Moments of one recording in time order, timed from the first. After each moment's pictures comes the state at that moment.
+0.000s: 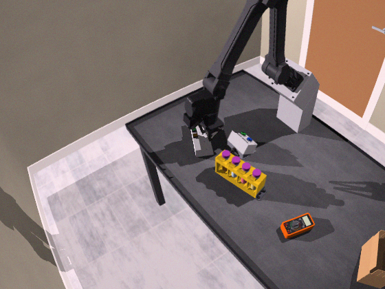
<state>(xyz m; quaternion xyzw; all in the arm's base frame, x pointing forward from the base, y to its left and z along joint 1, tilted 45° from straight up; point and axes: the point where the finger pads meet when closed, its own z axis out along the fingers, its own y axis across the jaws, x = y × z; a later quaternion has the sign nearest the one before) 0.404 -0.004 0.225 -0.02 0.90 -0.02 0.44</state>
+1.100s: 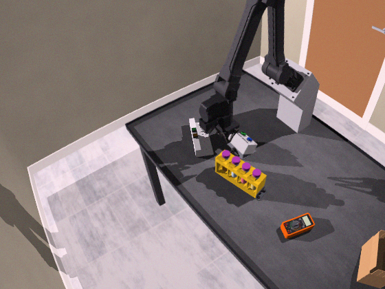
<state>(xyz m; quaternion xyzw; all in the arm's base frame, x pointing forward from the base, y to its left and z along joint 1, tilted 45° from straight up) 0.371 0.032 0.166 -0.04 0.92 0.03 0.38</state>
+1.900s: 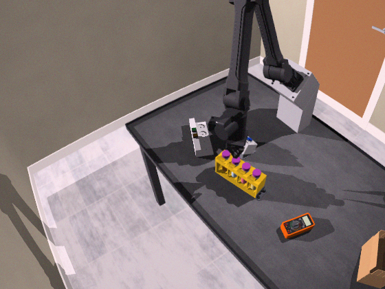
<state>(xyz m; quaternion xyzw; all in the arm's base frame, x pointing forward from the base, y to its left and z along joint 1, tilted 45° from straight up) 0.372 0.122 0.177 0.37 0.84 0.19 0.34</state>
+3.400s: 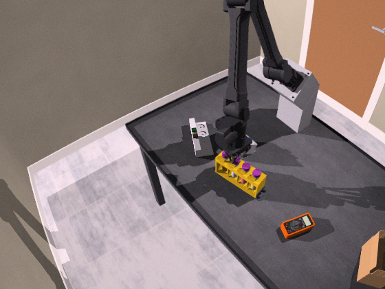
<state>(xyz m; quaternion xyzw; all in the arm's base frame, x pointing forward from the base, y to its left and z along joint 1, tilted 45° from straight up) 0.398 0.125 0.152 0.61 0.69 0.28 0.26</state>
